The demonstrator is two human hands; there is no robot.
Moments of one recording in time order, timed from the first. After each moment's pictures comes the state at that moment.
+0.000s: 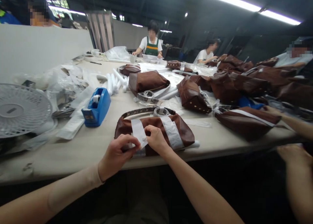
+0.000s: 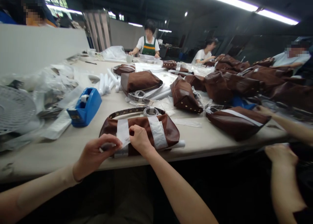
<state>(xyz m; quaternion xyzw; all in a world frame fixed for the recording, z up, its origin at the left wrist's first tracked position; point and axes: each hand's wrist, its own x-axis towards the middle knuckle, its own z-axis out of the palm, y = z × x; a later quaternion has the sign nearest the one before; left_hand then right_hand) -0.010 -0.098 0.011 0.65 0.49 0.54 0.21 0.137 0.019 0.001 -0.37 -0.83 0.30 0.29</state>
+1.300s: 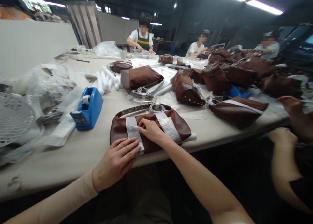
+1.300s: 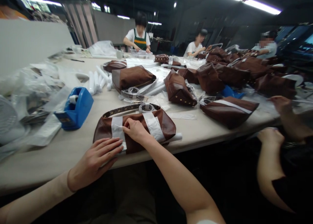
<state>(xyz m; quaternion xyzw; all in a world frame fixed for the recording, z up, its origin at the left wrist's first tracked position) -0.025 -0.104 -0.012 0.86 0.41 0.28 -0.09 0.132 0.043 0.006 -0.39 -0.84 0.31 0.20</state>
